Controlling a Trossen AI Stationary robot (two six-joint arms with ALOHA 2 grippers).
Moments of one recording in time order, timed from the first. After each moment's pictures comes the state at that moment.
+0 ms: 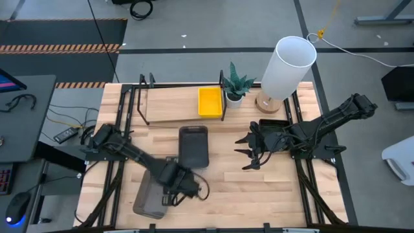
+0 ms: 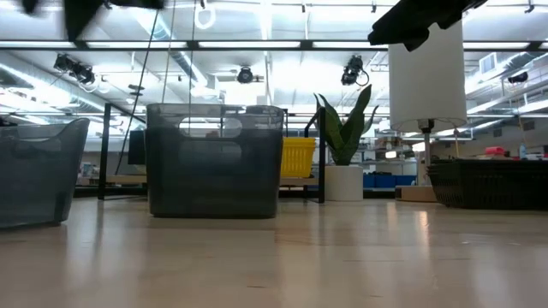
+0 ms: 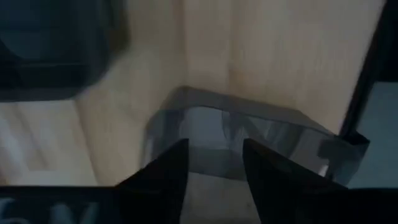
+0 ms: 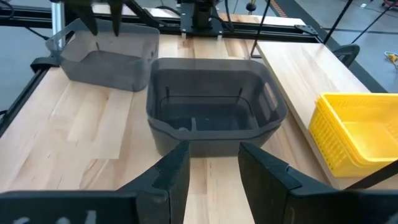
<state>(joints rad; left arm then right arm) -0.53 1.93 1.78 -1.44 0.04 -0.49 0.37 1.10 0.74 -0.15 0.42 0.14</state>
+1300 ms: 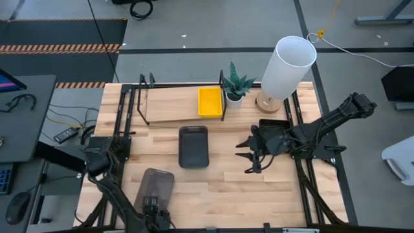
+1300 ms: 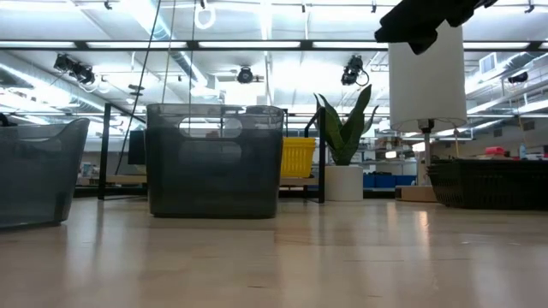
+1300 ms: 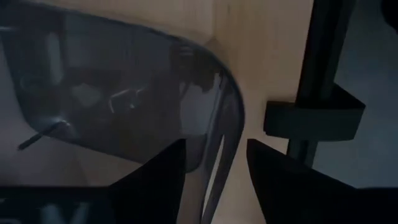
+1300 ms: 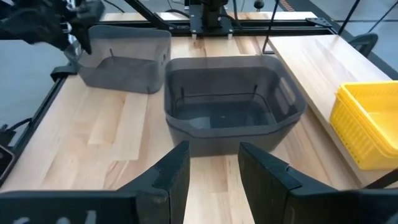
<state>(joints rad) -0.98 2.15 1.78 -1.34 -0.03 -0.94 0.41 1.10 0.71 -0.12 0.43 0.22</state>
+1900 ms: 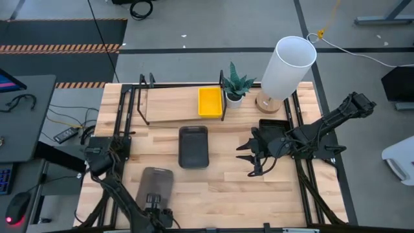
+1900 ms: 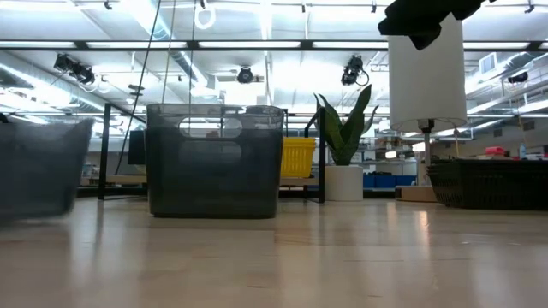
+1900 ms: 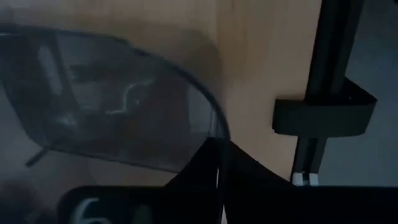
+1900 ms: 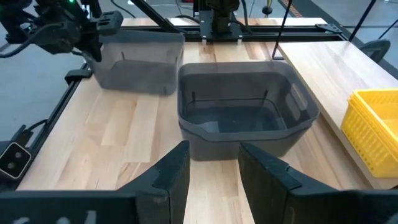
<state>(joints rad) -0.94 2.16 1.78 -1.35 0.02 -0.84 0.45 1.10 0.71 -0.10 0.43 0.22</state>
